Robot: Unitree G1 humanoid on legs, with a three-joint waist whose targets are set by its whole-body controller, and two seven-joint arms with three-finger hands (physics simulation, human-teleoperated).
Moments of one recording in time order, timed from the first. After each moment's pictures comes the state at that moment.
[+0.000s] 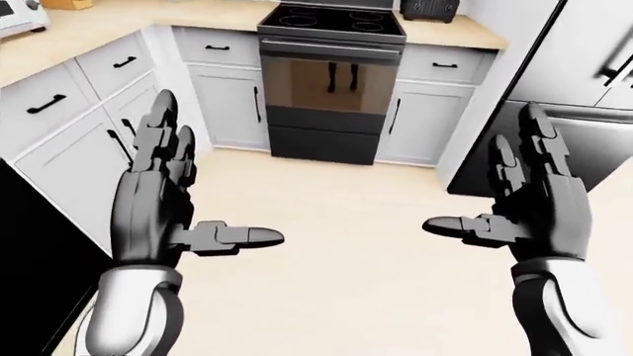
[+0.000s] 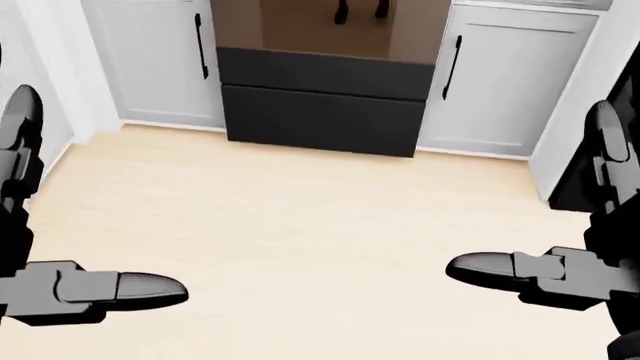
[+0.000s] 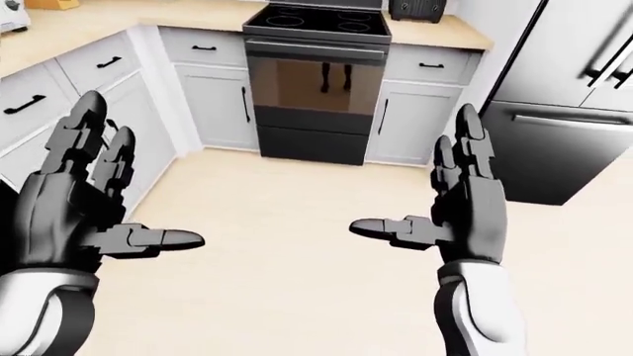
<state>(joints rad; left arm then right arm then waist) -0.19 0.25 0.13 -1.02 -0.25 0.93 0.18 -0.11 -0.10 -0.26 -0.91 0.19 0.76 -0.08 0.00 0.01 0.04</state>
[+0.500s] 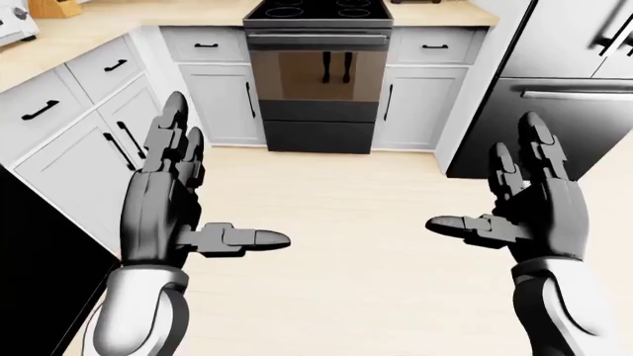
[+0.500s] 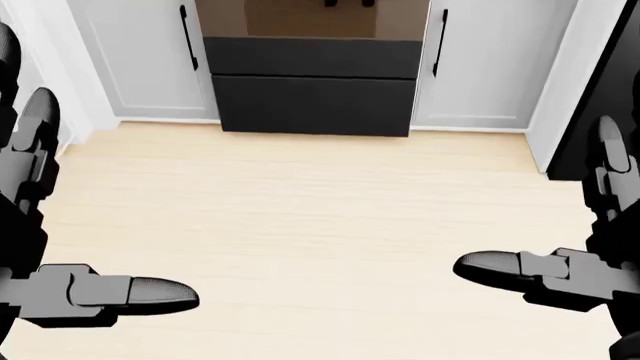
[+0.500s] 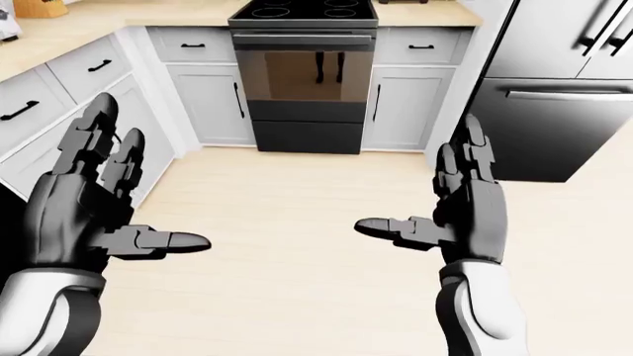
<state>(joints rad) -0.19 0.22 0.11 -1.02 -0.21 0.94 0.14 -0.10 -0.09 -0.29 -0.89 0.22 0.78 -0.10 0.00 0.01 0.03</state>
